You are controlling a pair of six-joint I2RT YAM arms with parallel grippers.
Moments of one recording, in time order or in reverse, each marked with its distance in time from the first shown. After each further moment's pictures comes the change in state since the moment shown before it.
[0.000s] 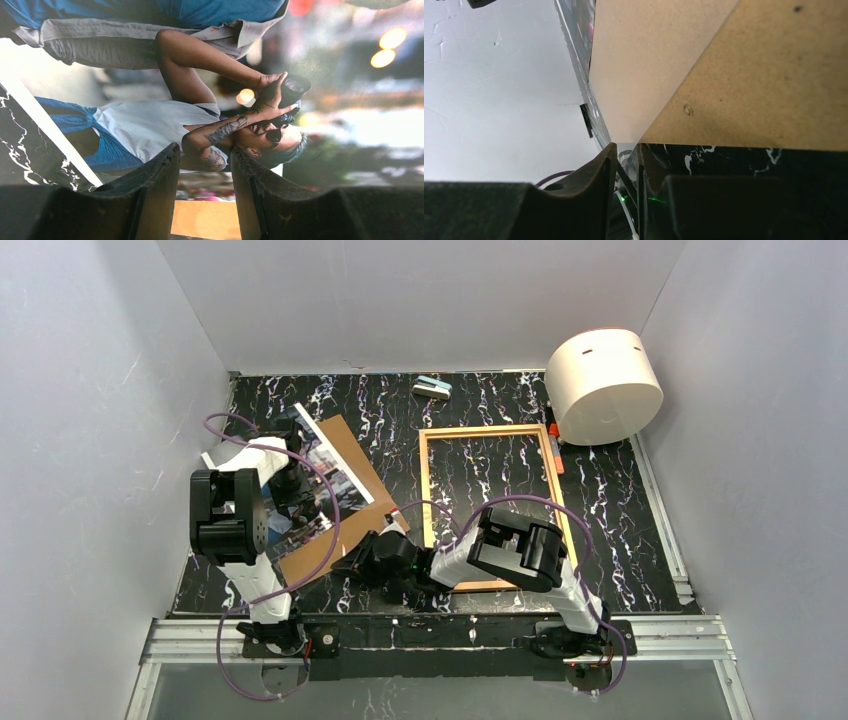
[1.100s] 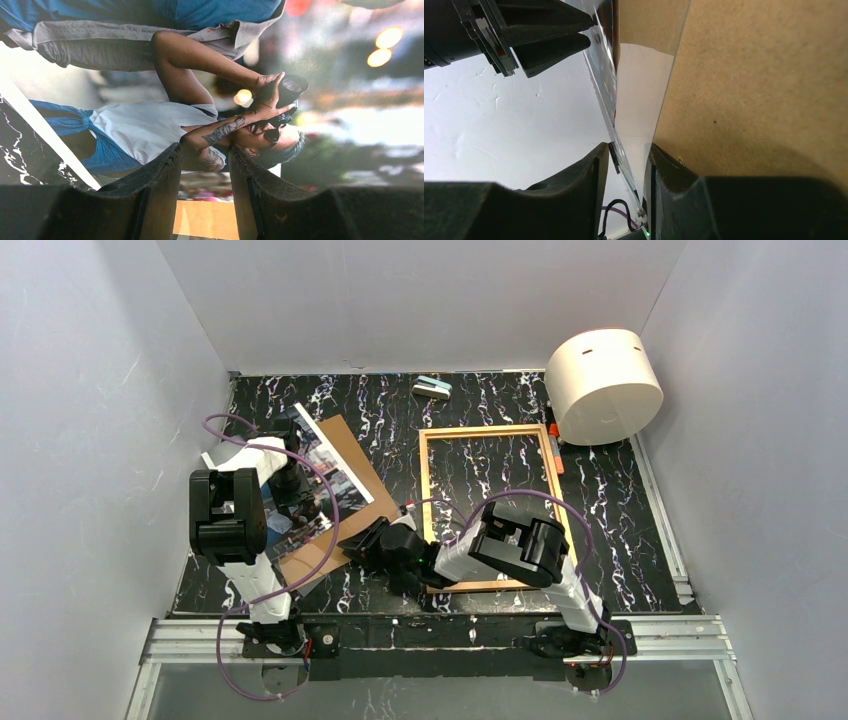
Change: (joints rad) left arm 0.014 0.004 0.000 0.003 0.032 0.007; right arm -0.045 0.000 -0.032 0.072 0.107 0.089
